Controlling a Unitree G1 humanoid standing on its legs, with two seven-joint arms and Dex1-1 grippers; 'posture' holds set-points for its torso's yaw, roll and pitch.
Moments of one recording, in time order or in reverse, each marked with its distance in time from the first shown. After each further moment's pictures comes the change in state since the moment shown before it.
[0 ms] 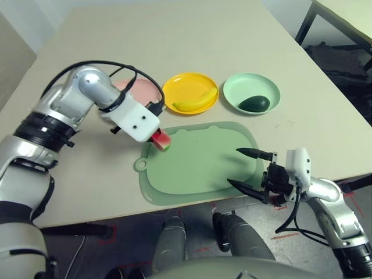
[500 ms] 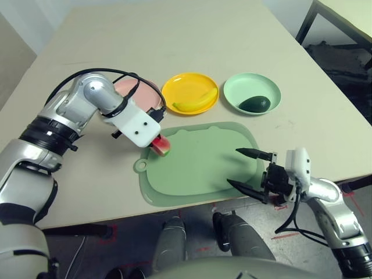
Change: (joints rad) left arm 0.065 -0.042 0.001 0.008 0.065 -0.034 0.000; right arm -0.001 0.001 0.000 0.001 0.000 0.000 0.006
